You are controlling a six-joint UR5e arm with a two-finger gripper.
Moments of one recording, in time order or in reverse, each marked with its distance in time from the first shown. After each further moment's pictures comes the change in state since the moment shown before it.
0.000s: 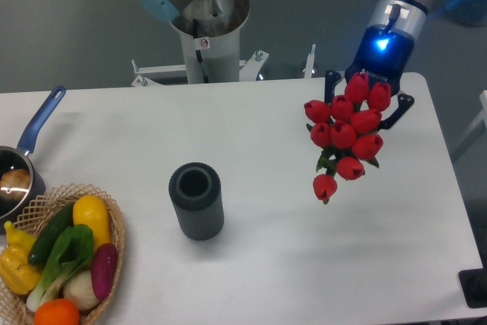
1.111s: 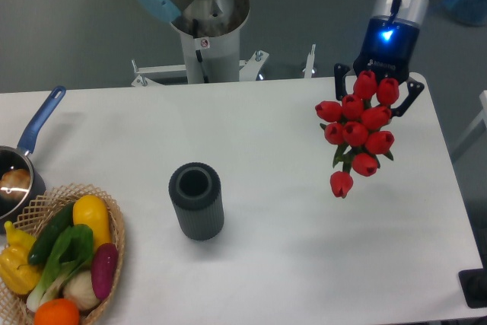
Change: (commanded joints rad) arm 0.005 0.049 -0.003 -0.011 0.273 0.003
